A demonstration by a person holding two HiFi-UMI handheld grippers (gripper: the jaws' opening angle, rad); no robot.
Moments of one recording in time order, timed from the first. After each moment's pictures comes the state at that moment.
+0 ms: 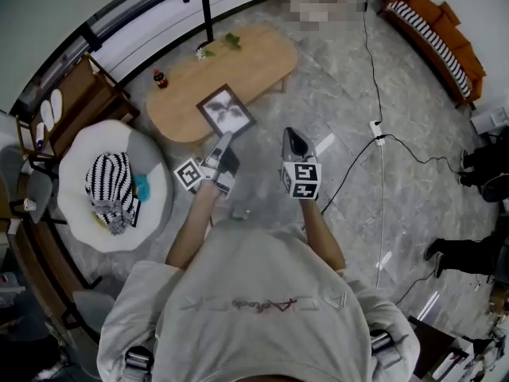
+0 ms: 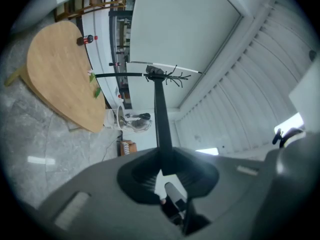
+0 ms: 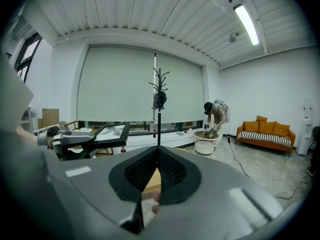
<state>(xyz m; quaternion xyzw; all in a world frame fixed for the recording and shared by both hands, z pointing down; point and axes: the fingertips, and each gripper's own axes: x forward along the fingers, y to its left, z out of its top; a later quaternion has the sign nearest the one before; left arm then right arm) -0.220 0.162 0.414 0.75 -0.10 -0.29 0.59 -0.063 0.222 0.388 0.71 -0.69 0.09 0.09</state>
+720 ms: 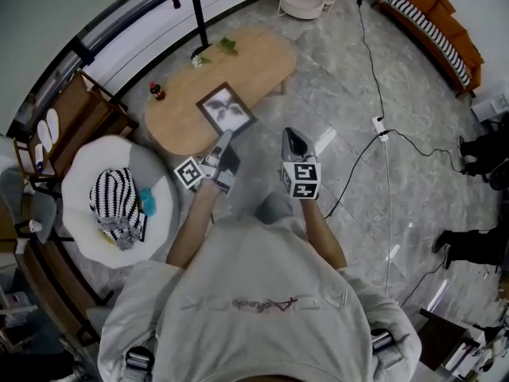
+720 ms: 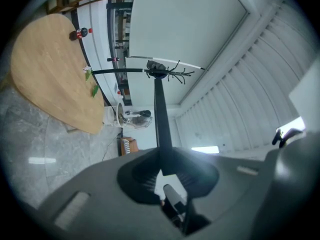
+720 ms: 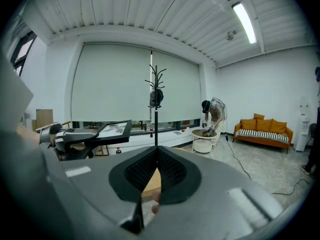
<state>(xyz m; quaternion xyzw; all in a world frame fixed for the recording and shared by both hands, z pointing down) -0.206 0.090 0.422 0.75 -0.09 -0.27 0.60 -0.057 0.161 0.404 0.72 -0.68 0.10 0.08</state>
